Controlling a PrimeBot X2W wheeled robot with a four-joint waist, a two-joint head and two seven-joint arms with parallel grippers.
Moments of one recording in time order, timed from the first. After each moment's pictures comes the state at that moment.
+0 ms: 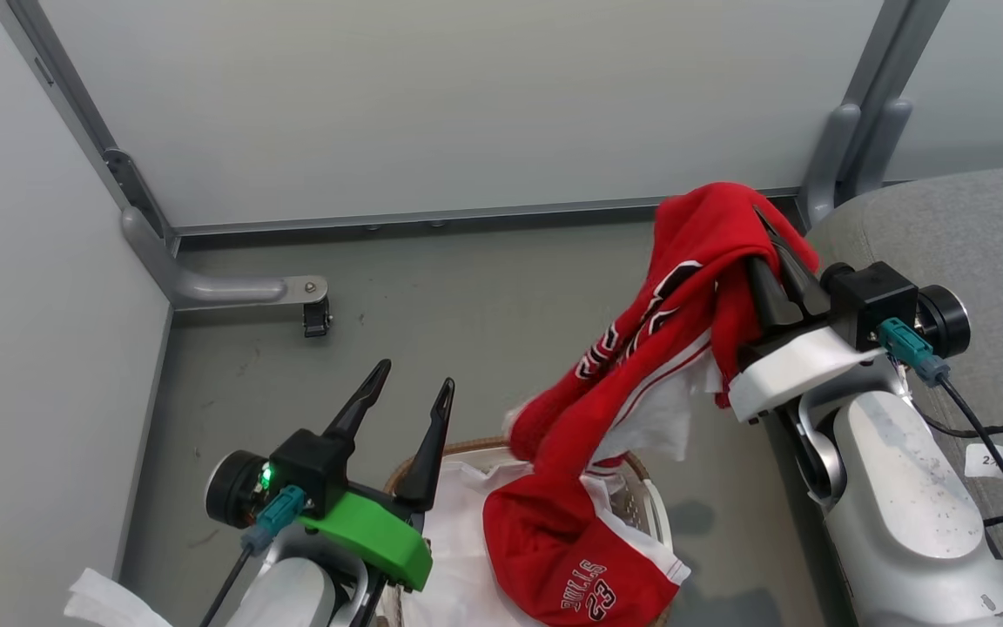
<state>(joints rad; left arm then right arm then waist) -0.26 0.16 -0.52 0.32 -0.38 -0.08 -0.26 -0.47 -0.05 0.10 0.37 0.06 0.13 -0.26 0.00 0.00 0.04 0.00</state>
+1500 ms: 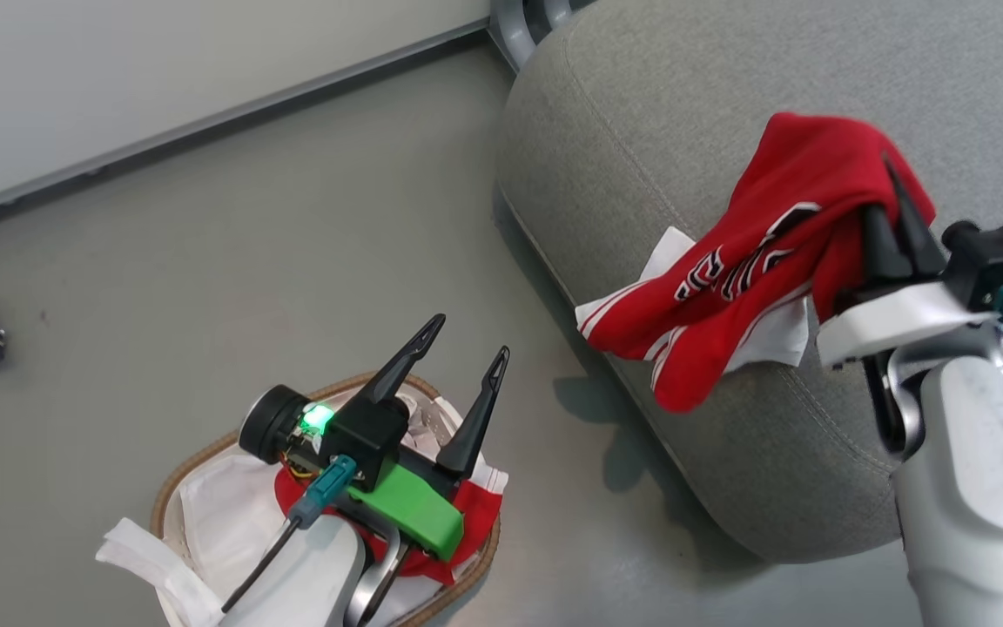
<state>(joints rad) -0.34 0.15 -0.58 0.29 -0.25 -0.13 -0.26 -0.49 -0.05 -0.11 0.33 0.01 0.13 -0.26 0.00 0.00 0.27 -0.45</state>
